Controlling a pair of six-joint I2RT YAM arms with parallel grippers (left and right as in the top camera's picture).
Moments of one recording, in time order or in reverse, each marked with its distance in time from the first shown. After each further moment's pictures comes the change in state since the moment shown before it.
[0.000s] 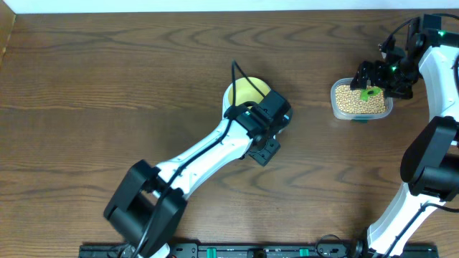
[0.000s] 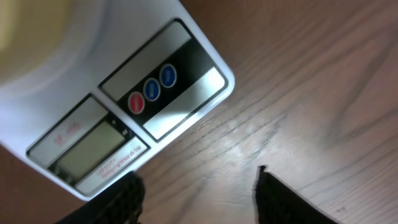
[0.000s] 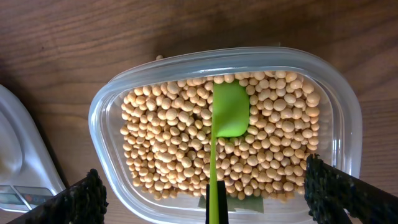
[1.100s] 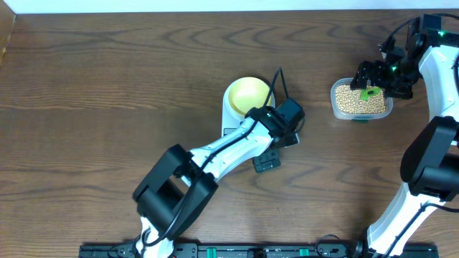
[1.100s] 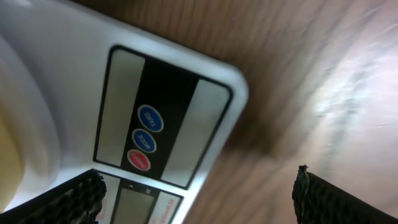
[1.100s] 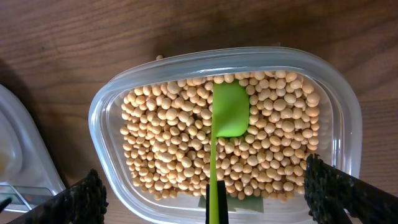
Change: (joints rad) left arm -0.061 0.174 0.066 0.004 -0.208 0.477; right arm 0.000 0.000 0.000 0.000 0.000 0.000
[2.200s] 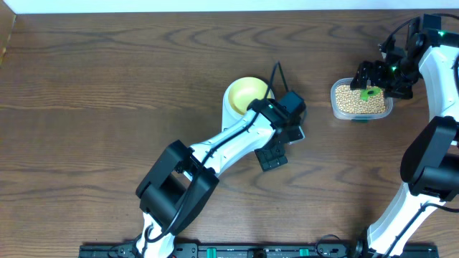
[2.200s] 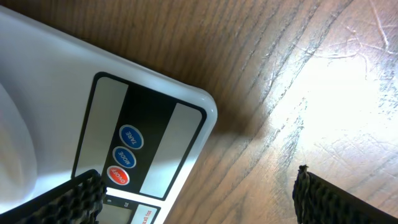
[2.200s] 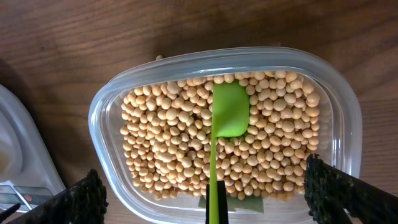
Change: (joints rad) left arm 0.029 0.026 0.094 -0.080 0.171 -0.045; right arm 0.000 0.000 0.000 0.000 0.000 0.000
